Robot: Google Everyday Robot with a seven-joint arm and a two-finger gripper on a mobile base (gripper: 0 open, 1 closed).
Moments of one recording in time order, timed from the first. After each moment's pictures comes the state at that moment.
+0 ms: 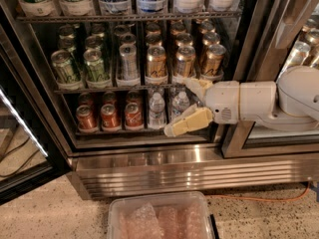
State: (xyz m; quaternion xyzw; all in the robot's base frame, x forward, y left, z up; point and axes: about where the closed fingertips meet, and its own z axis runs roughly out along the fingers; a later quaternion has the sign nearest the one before) arm 0.520 -0.052 0.867 -0.45 0.67 0.35 0.48
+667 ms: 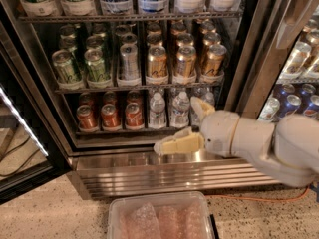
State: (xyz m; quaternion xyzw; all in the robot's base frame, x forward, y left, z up) arm 0.492 -0.045 0.840 -0.36 0.69 0.33 0.54
